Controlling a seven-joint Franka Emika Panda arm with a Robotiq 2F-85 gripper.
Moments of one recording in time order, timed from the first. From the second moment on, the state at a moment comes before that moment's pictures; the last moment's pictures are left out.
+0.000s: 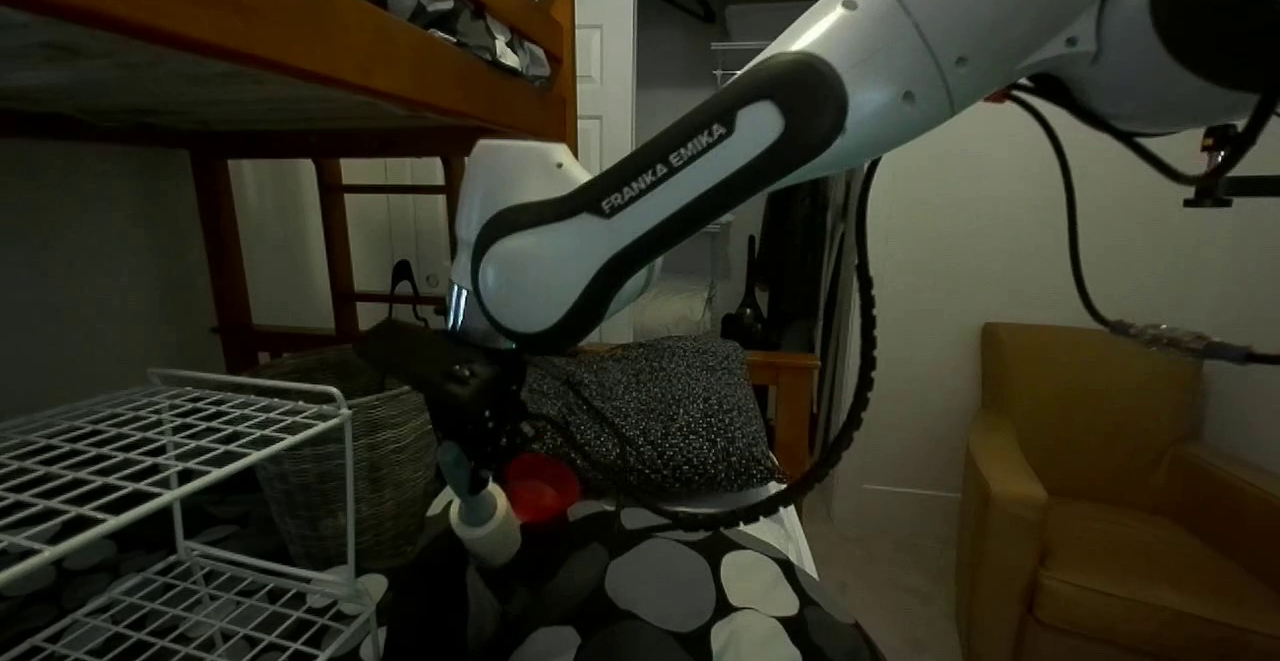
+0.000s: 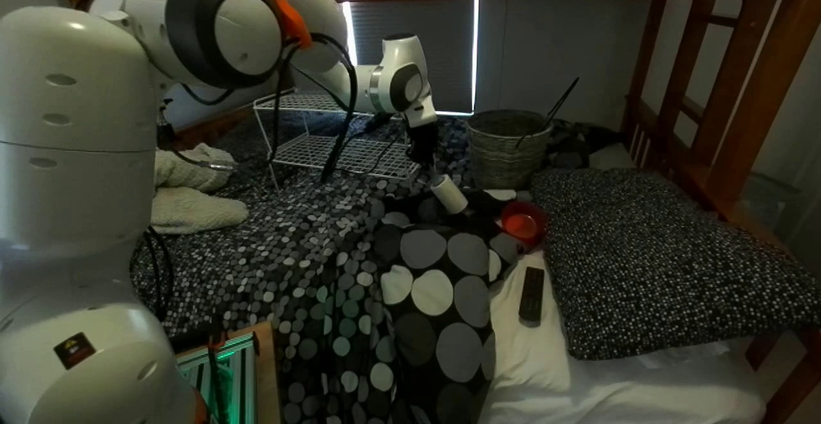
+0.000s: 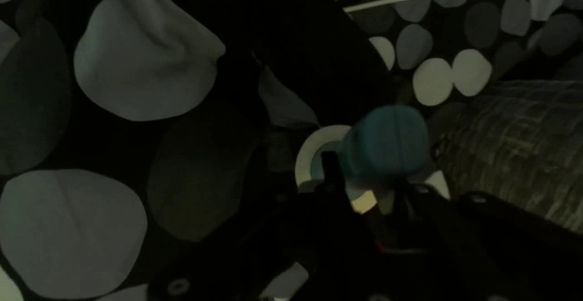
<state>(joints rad) 0.54 0.38 0.11 -1.75 -0.14 2.42 1.69</state>
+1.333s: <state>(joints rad) 0.60 0.18 0.33 -1.80 -1.27 2.53 2.01</state>
